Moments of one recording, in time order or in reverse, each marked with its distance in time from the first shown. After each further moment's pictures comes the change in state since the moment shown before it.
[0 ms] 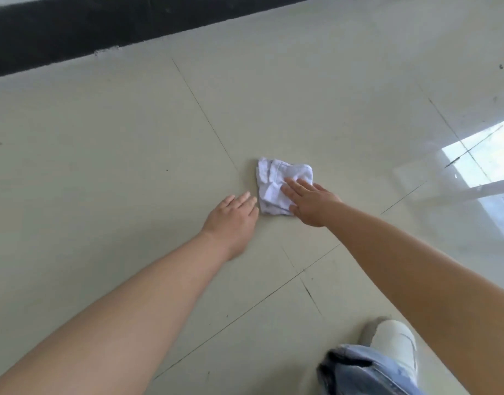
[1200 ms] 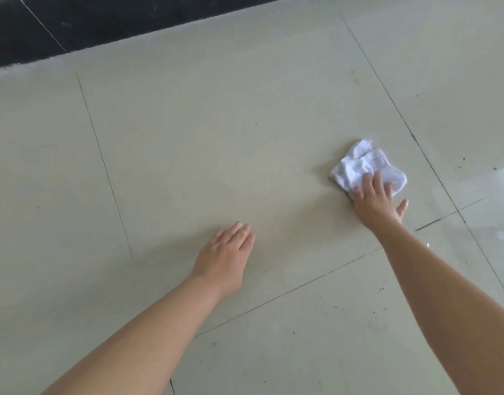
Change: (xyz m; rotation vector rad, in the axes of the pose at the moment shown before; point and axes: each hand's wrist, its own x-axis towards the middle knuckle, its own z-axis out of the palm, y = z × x) left_hand 0.180 0.153 -0.024 -0.108 0.020 -0.203; right_hand 0.065 0.309 0.004 0.568 0.228 0.419
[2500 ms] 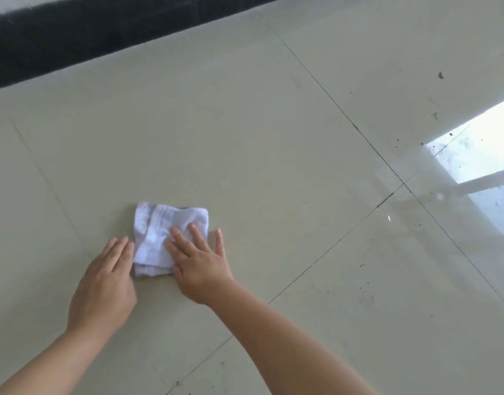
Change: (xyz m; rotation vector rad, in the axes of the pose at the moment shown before) left_hand -0.042 -0.132 0.020 0.018 0.334 -0.172; right_hand -0.135 -0.174 0.116 0.013 -0.164 -0.685
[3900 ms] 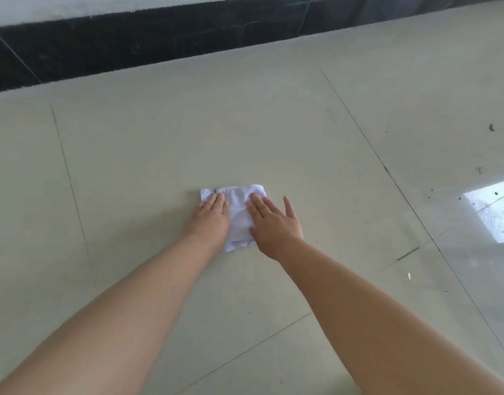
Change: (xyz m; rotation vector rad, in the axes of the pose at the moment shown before) left_hand 0.130 0.124 -0.021 0.133 -0.265 0.054; right_hand 0.035 0.112 -0.099 -0.499 -0.078 0.106
